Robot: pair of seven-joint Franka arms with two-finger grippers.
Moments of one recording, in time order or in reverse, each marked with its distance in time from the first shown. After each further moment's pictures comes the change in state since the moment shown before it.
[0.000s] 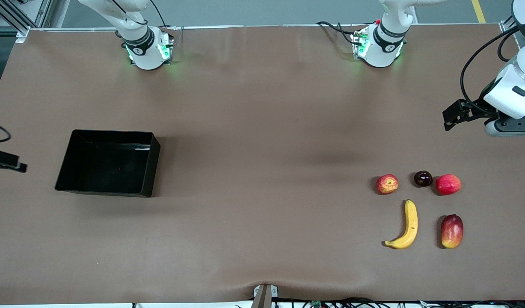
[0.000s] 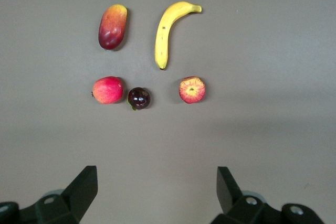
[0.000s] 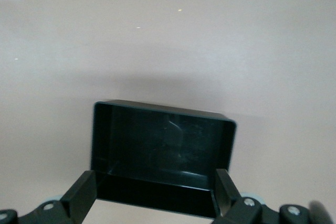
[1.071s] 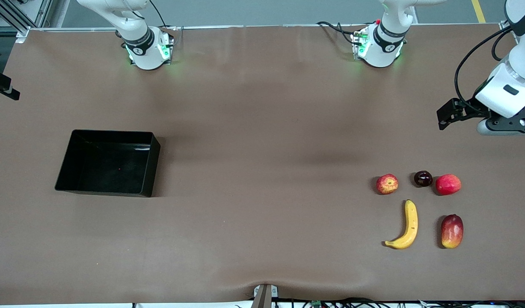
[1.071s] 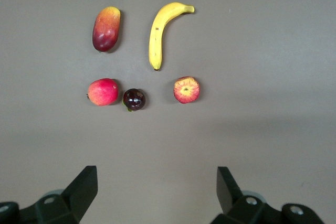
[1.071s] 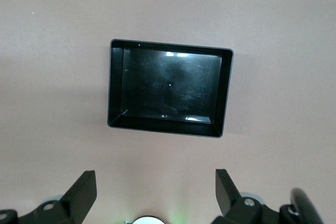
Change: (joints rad) left arm -0.007 0.000 -0.016 0.003 0.000 0.000 -0.001; right arm 0.039 -0.420 -0.027 -0.313 -0.072 -0.132 0.043
